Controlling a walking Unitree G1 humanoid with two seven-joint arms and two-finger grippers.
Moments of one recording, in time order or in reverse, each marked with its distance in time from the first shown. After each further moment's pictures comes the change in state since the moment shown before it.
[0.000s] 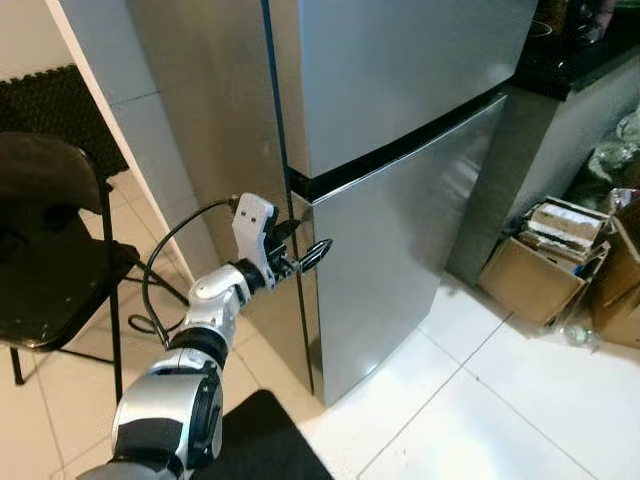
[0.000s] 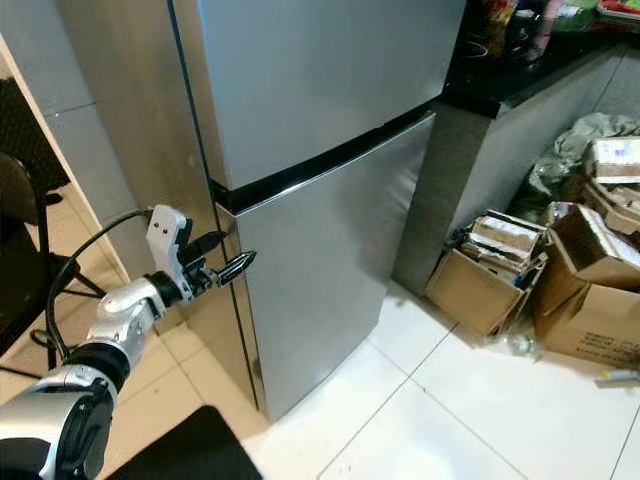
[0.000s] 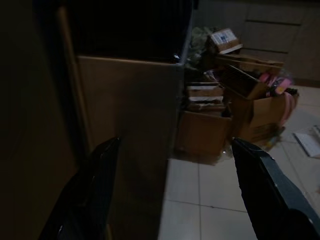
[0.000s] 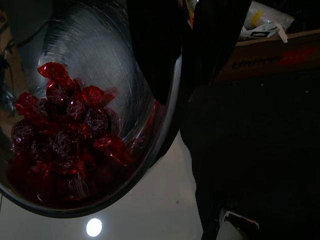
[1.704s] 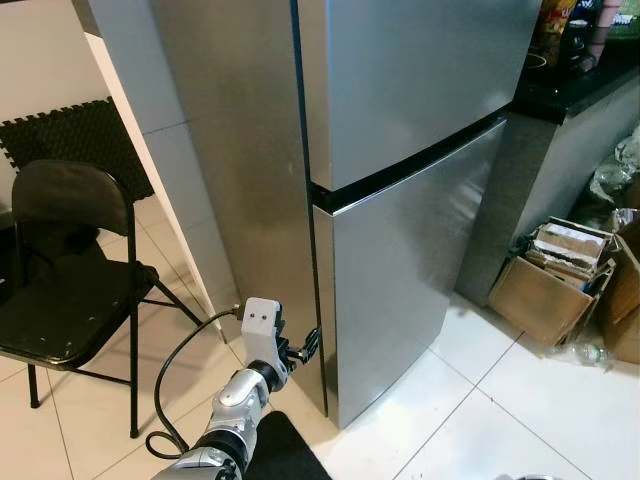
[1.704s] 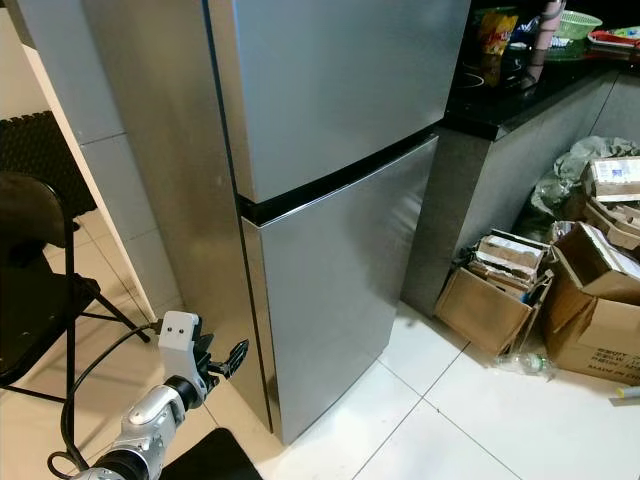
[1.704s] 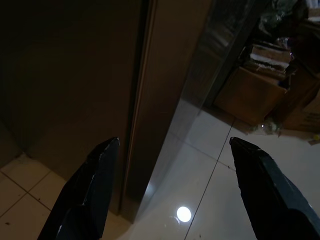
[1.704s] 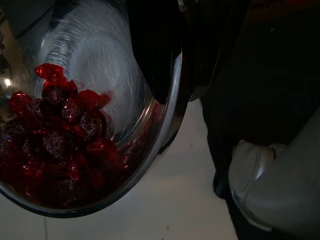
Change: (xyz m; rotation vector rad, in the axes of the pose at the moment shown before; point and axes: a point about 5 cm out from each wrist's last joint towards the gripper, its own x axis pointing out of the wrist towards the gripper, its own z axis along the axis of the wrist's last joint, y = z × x) left arm -0.052 -0.062 -0.128 -0.262 0.231 0.356; right arm 0.005 -0.025 0.050 0.018 -0.081 -0.060
